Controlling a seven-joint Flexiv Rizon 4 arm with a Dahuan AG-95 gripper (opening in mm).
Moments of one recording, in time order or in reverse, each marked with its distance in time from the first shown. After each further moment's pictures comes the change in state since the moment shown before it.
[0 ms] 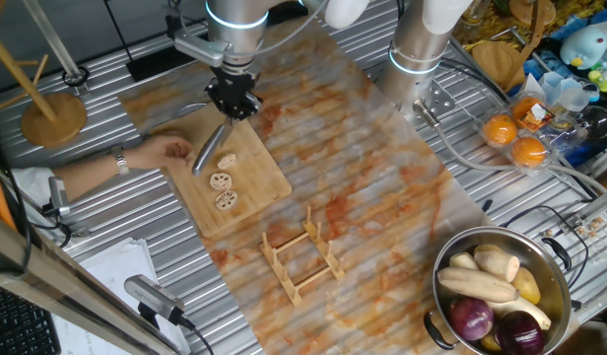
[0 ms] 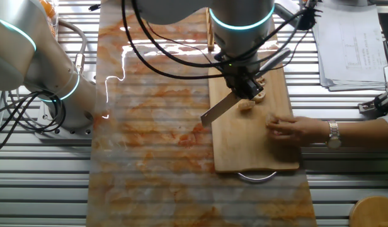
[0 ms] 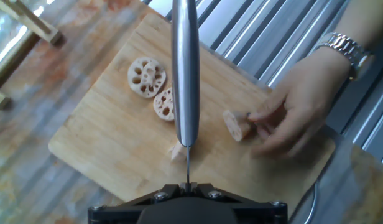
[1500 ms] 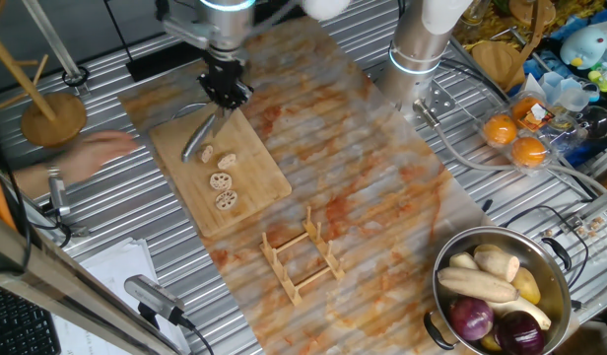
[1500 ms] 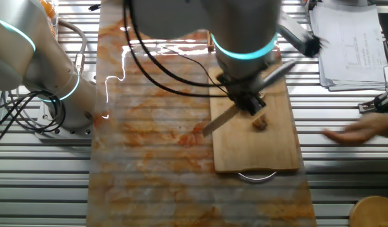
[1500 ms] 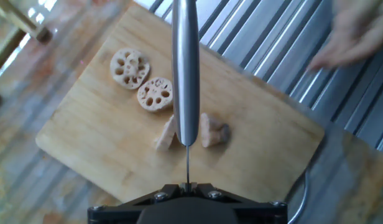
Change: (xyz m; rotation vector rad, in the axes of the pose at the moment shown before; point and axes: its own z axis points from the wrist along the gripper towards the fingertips) arm 0.008 -0.046 -0.001 -0.063 -0.048 0.075
